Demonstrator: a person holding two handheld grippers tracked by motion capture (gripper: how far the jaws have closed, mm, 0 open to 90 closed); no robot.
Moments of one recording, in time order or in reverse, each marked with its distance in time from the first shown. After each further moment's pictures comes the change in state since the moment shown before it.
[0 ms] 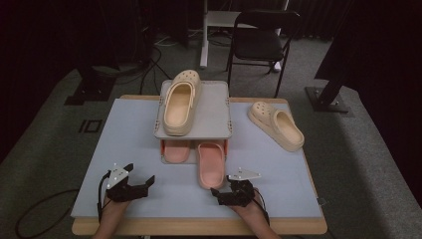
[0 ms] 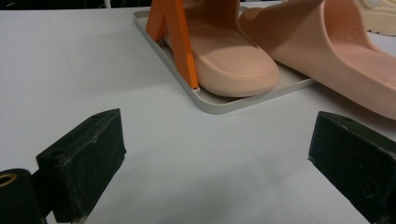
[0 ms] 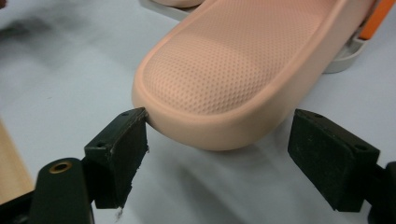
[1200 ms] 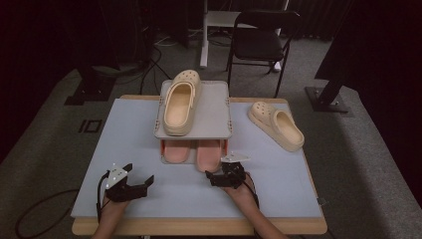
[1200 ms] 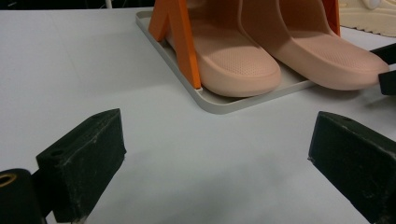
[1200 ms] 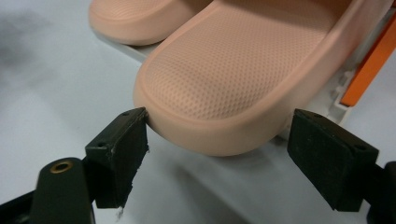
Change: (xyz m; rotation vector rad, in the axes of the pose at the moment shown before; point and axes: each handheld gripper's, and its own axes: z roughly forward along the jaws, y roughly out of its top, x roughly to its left) left arm 0.002 0.000 -0.001 -0.001 0.002 -0.004; right arm -0.018 0.036 0.041 -0.006 -0.062 0.008
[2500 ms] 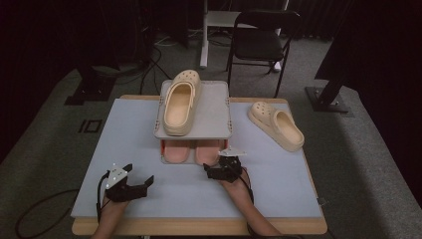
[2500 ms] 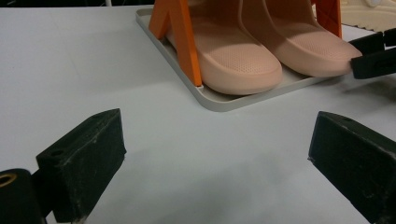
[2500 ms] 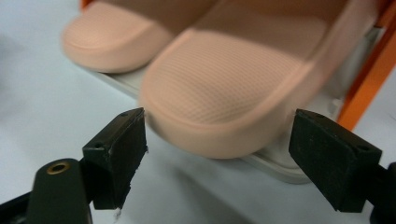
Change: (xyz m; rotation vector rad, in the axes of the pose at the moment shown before) left arm 0.001 -0.001 0.001 0.005 -0.001 0.001; right arm -0.003 0.012 0.015 -0.033 -0.040 0.034
